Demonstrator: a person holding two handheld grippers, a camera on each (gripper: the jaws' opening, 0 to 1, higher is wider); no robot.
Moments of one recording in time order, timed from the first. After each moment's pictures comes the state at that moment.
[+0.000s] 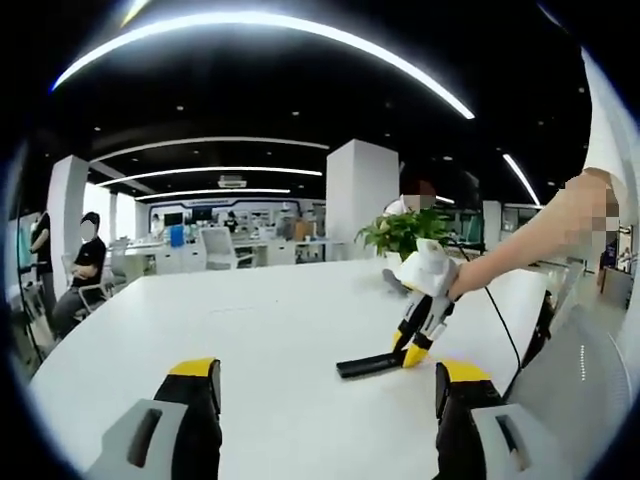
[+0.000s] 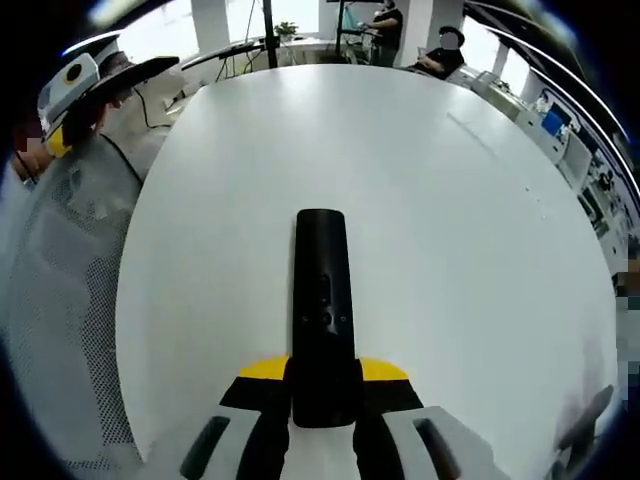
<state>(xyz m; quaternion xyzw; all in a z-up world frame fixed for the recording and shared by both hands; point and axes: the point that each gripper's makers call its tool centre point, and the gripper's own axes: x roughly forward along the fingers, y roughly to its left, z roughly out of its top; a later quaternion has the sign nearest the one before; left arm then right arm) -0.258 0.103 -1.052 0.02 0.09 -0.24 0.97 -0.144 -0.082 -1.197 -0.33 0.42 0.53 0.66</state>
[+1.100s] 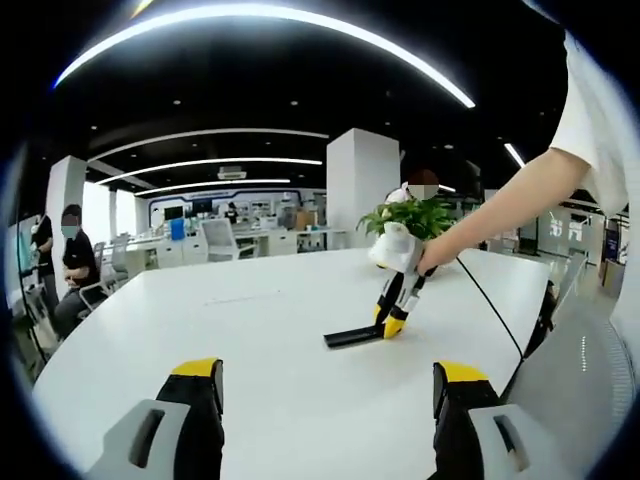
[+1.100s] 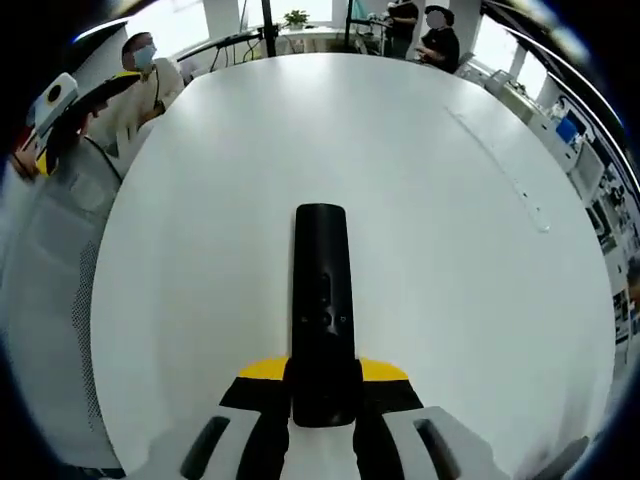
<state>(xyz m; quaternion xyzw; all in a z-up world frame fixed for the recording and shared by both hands) -0.257 0.106 -1.062 0.03 0.11 -0.23 0.97 -0.079 -0.084 -1.199 -0.36 0.43 0.54 0.63</state>
